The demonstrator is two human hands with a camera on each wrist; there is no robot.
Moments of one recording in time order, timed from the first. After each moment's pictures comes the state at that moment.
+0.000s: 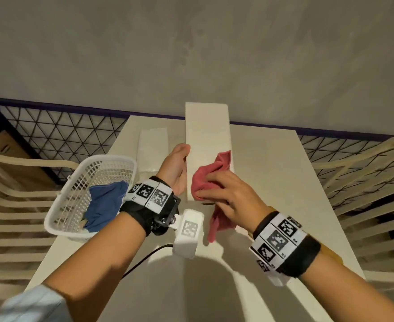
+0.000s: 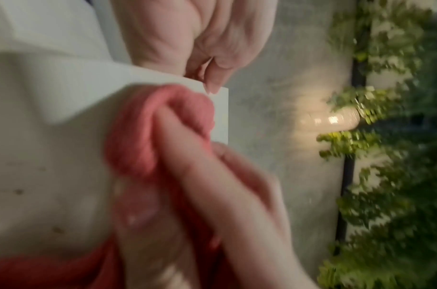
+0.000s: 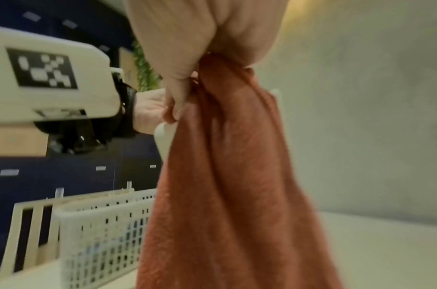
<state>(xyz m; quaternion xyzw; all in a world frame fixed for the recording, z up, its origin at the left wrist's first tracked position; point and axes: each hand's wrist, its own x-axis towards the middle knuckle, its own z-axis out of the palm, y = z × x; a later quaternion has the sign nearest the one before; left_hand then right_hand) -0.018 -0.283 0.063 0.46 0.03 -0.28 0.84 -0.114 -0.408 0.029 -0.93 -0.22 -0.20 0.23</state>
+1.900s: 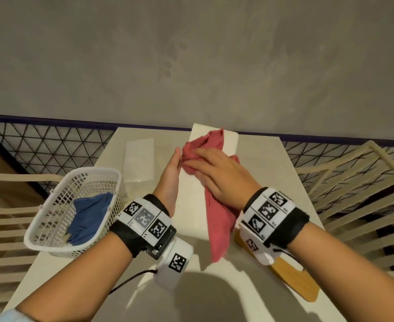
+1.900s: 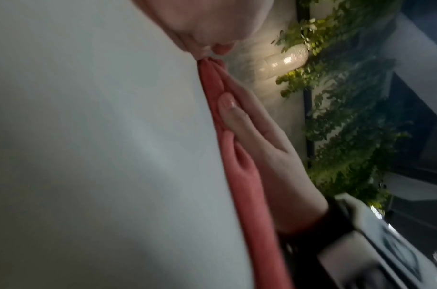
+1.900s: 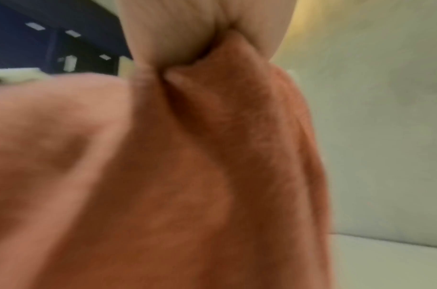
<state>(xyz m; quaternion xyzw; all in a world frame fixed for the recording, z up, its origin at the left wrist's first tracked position) -0.048 -0.302 0.074 0.55 -0.08 -0.29 0.78 -0.099 -0.427 0.077 -0.96 -0.15 -0.18 0.13</state>
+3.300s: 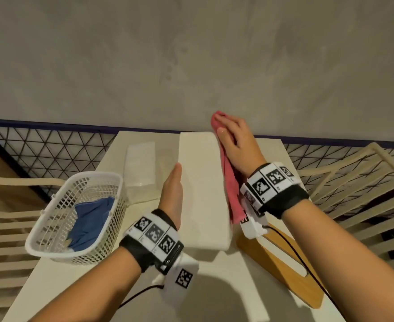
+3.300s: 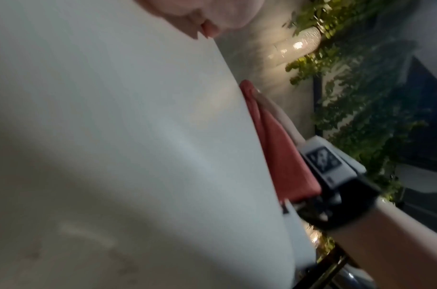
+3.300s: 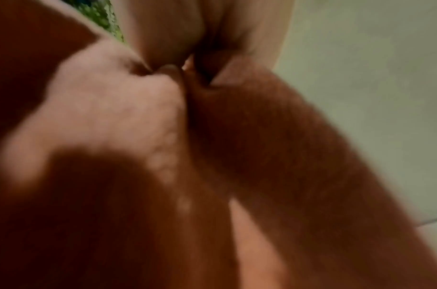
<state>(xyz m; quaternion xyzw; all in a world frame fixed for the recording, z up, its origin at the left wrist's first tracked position) -0.048 -0.302 0.042 0.59 0.03 -0.24 0.77 -0.057 -0.458 0.102 -0.87 -0.01 -0.30 0.39</state>
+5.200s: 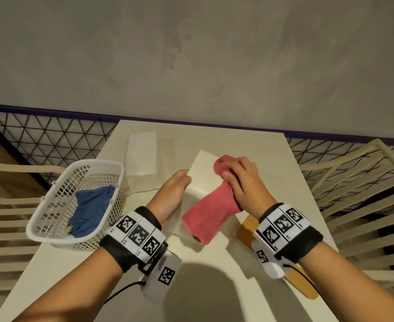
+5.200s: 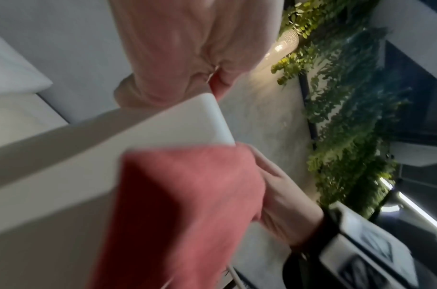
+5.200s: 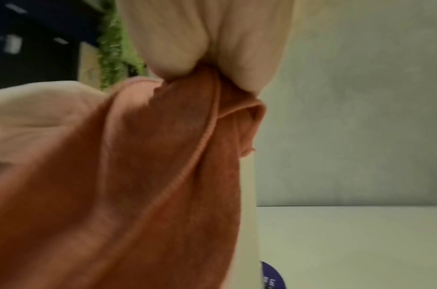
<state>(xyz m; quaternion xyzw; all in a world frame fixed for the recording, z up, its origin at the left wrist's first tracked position) -0.059 -0.280 0.046 0.70 -0.12 -0.25 0.66 -0.119 -0.446 0.042 -0.93 0.01 -0.19 0.32</state>
